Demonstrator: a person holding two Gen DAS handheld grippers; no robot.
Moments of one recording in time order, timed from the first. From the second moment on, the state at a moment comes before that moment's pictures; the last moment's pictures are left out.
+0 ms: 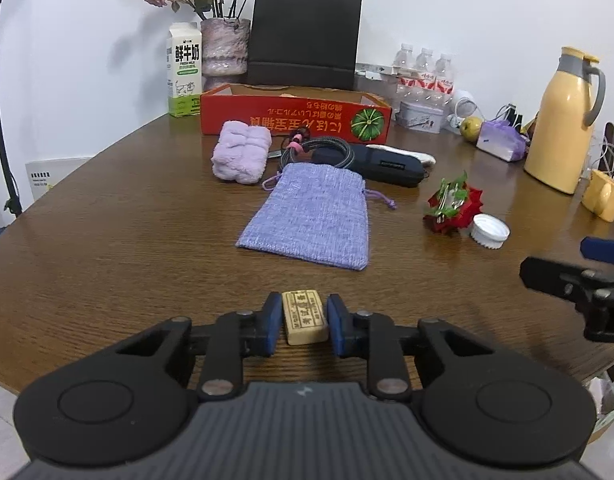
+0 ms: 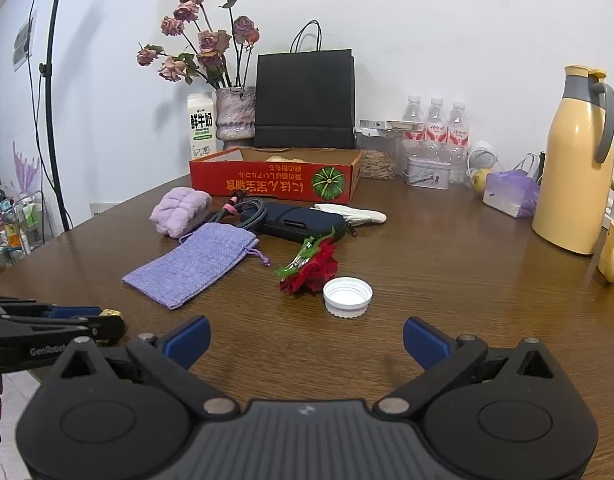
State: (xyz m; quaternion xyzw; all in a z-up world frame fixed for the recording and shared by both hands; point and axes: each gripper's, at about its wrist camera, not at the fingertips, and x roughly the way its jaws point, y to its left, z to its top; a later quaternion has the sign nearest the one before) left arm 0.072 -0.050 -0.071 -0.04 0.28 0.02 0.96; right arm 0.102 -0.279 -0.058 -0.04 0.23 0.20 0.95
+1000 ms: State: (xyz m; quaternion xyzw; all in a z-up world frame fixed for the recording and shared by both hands) left arm 0.125 -0.025 -0.033 -0.03 0.25 0.01 0.97; right arm 0.207 -0.274 -0.074 -0.12 0.29 0.19 0.93
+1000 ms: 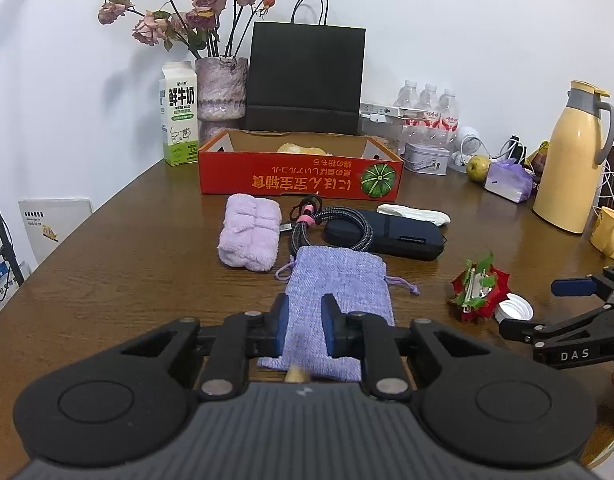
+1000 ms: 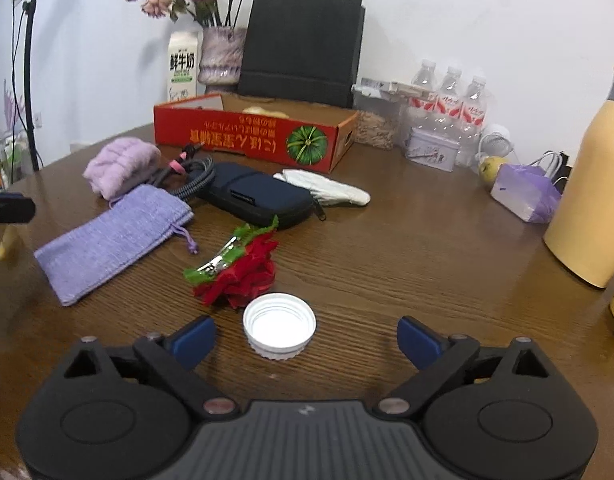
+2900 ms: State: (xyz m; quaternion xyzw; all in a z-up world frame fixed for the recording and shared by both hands) left arm 0.099 0.005 -0.003 -0.02 0.21 -0.02 0.98; right arm 0.151 -0.232 -0.021 -0.06 0.21 0.28 0.94
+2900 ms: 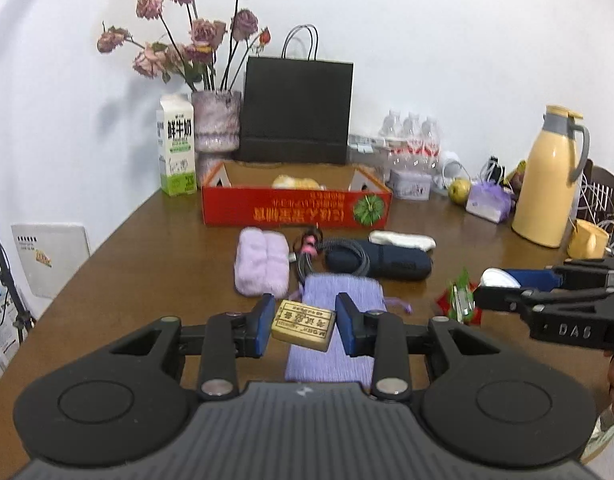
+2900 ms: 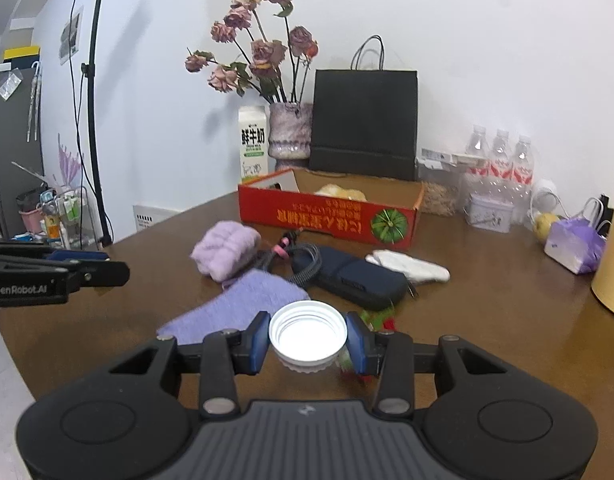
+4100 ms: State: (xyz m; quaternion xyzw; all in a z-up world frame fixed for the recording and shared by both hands) left arm 0.258 0.029 0.050 -0.05 0.15 -0.01 0.99; right arm 0.292 -0.148 0.046 -0.05 0.14 0.33 0.93
